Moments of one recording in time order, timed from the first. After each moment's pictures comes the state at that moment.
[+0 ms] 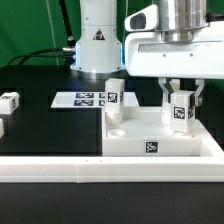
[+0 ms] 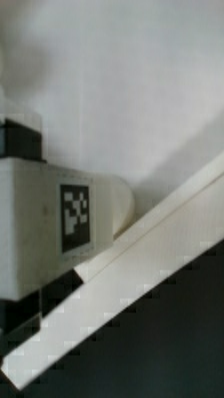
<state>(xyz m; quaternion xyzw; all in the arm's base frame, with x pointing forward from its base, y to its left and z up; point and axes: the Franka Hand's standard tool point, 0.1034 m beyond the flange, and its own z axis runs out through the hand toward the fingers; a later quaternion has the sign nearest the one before) 0.564 0.118 0.079 -0.90 0.42 -0.02 0.07</state>
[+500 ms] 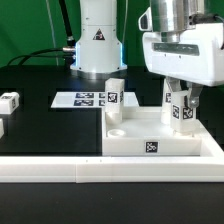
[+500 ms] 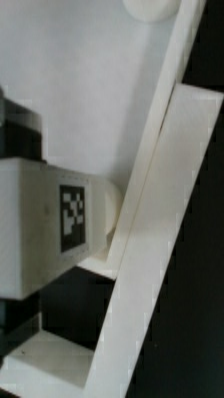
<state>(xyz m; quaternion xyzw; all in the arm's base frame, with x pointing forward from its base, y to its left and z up) 0.564 0.119 0.079 -0.79 0.61 0.00 0.08</state>
